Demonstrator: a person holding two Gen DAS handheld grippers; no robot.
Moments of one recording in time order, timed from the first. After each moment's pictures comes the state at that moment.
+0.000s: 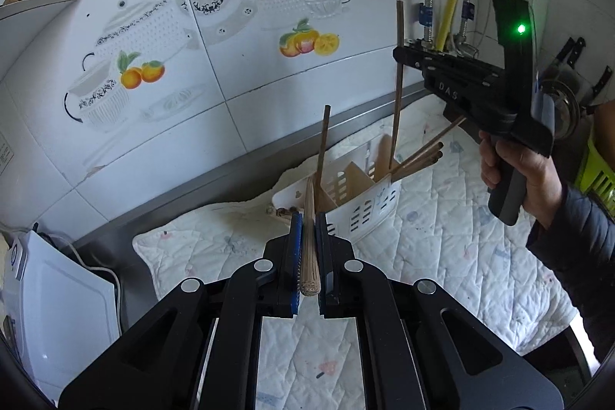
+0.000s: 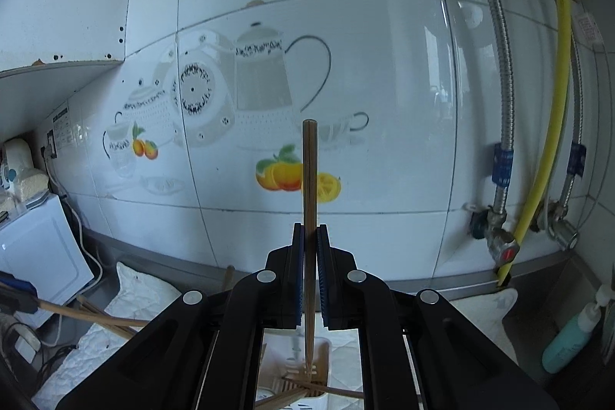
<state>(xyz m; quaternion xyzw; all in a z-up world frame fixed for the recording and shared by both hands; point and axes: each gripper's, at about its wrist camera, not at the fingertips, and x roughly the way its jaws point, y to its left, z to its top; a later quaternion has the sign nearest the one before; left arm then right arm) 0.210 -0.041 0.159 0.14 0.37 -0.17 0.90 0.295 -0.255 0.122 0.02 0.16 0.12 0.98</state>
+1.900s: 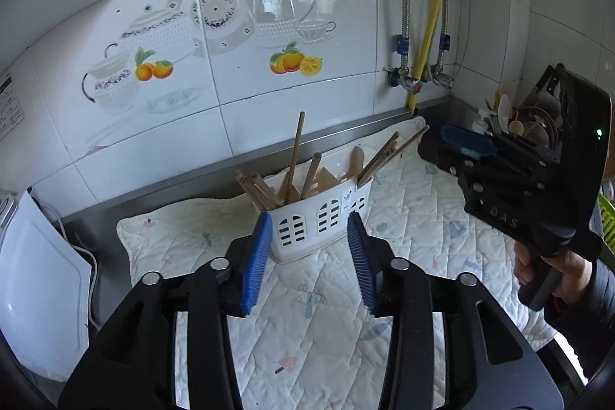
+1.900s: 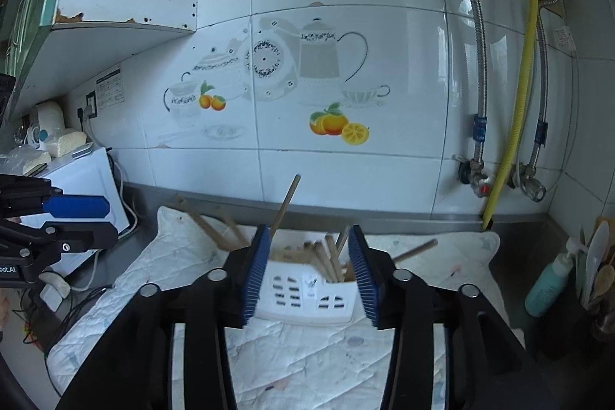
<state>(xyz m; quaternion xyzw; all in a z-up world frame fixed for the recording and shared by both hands) 0.138 -0.033 0.146 0.08 0.30 -0.18 0.93 0.145 -0.231 0.108 -0.01 0.19 0.14 0.97</state>
